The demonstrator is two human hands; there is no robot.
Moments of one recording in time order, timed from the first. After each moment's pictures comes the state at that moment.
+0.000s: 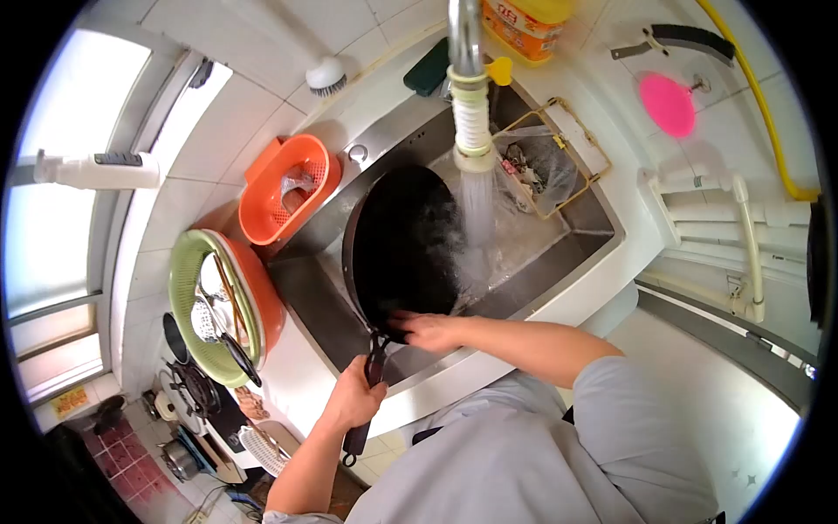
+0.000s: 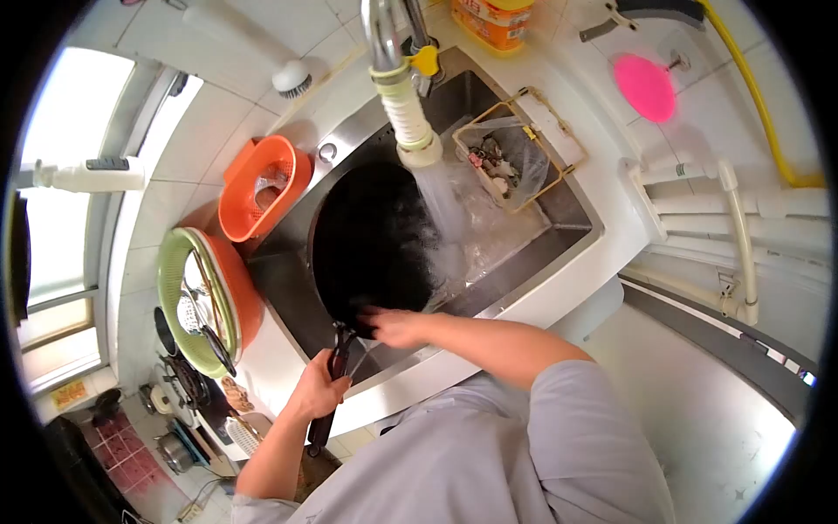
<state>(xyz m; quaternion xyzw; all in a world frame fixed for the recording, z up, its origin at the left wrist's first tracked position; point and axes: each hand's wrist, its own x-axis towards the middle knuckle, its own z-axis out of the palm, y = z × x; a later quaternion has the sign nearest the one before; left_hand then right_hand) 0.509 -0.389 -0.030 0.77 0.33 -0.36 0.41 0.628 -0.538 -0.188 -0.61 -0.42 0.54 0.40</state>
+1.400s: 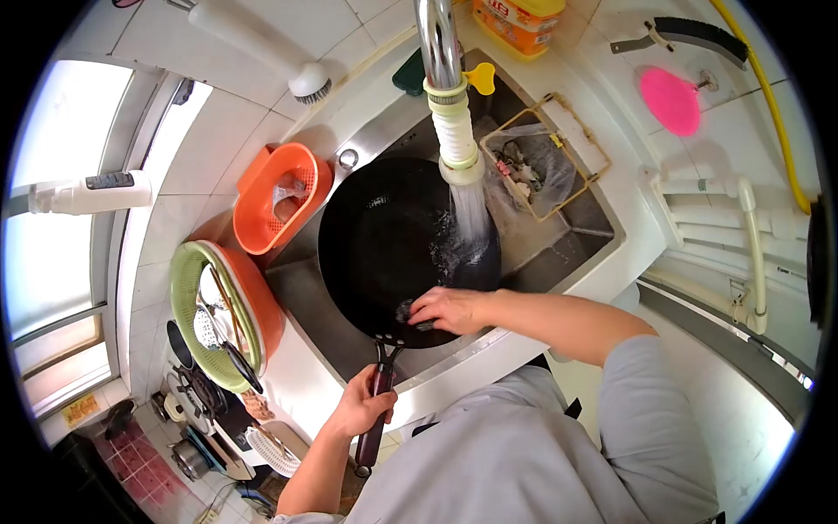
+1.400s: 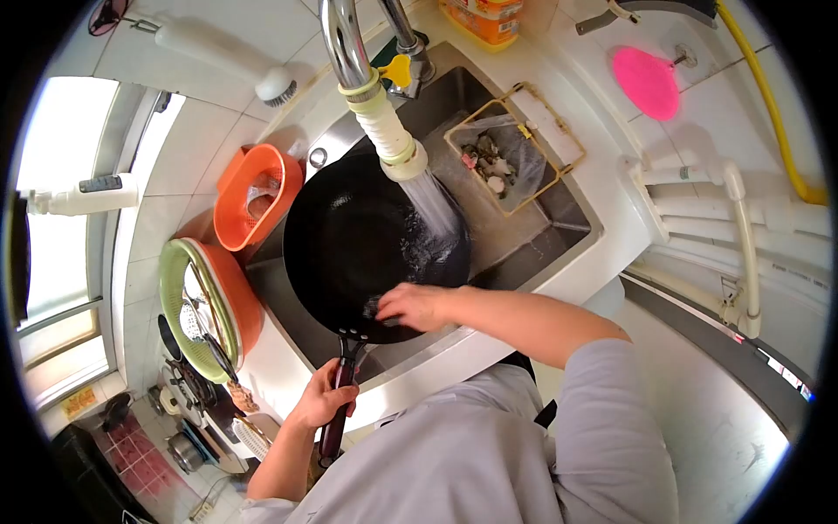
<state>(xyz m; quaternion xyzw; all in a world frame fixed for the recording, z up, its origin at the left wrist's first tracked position) 0.522 -0.403 -0.018 0.59 0.36 -0.36 0.63 0.684 -0.578 -0.205 -0.59 -0.56 0.39 0.43</state>
